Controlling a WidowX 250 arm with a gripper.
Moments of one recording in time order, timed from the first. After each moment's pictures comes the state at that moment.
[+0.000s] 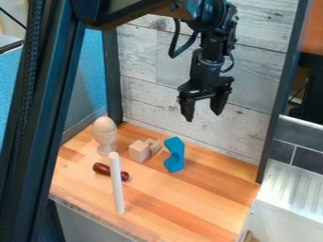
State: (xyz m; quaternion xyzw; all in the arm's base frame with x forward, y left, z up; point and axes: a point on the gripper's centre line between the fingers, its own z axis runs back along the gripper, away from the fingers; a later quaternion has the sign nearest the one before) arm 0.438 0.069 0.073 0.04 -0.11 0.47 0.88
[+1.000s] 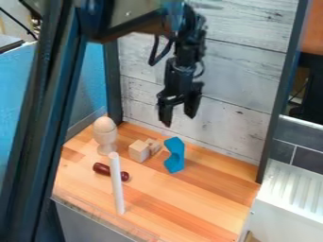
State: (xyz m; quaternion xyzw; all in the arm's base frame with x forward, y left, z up) arm 0.436 0.123 0.043 0.05 -0.07 0.57 0.82
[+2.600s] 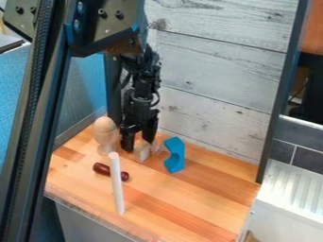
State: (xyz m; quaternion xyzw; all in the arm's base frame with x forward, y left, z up) arm 0.401 0.188 -0.018 0.07 -0.05 0.64 0.76
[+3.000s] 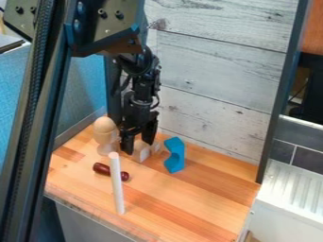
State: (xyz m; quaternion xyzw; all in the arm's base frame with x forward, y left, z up) arm 0.403 0.189 -0.022 0.07 -0.06 0.64 0.76
